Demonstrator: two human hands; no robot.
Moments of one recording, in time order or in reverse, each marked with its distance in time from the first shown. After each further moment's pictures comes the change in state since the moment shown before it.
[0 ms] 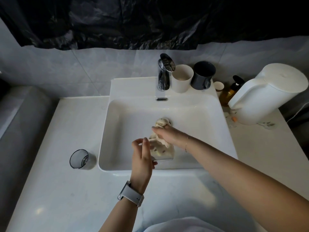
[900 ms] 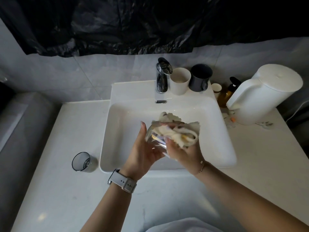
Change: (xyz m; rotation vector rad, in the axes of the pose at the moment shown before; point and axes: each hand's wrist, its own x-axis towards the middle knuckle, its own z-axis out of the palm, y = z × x) left_hand 0.012 0.043 -0.006 -0.421 -0.544 -0.217; right_hand -0.058 0.032 0.009 0.156 0.579 -0.895
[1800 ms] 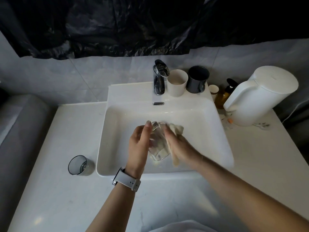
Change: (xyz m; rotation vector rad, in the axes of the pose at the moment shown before) left_hand 0.014 0.001 0.008 0.346 0.391 0.345; right_hand 0.024 -0.009 0.000 0.114 -0.353 0.684
